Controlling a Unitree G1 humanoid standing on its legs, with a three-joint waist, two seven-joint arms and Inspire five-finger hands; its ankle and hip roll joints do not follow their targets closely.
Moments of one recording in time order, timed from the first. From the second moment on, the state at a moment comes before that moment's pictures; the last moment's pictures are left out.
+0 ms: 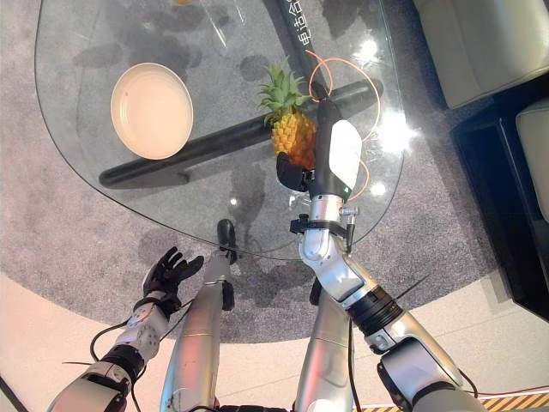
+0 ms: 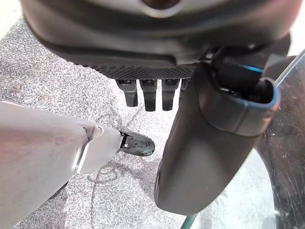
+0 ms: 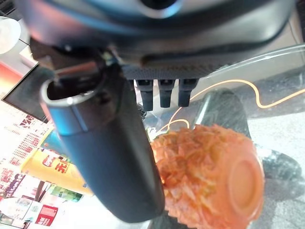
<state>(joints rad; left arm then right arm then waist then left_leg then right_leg) -0.39 0.24 -0.22 0.97 -0.80 -0.21 0.14 -0.66 -0.48 0.54 0.10 -0.12 0.22 -0.79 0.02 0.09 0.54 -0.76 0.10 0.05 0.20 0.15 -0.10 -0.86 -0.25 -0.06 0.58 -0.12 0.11</state>
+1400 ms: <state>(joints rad) -0.39 0.24 -0.23 0.97 -0.80 -0.21 0.13 -0.66 -0.40 0.55 0.20 0.18 0.24 -0.74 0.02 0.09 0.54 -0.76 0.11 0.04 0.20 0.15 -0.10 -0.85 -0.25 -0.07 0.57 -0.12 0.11</state>
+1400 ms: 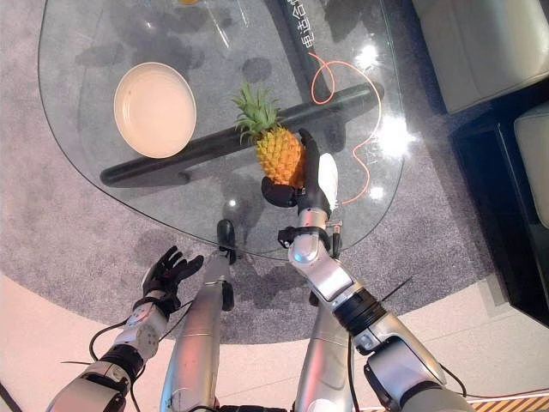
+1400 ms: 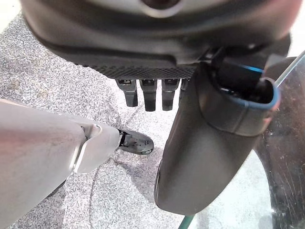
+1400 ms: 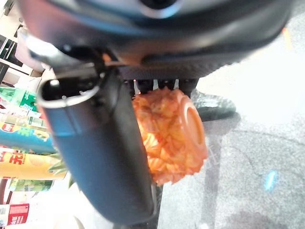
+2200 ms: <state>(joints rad) -0.42 0.25 -0.08 0.82 -1.01 -0.39 0.33 -0.65 -0.41 0.52 0.24 0.13 0.25 -0.77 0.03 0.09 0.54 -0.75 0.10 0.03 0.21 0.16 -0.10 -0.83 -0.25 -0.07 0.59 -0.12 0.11</state>
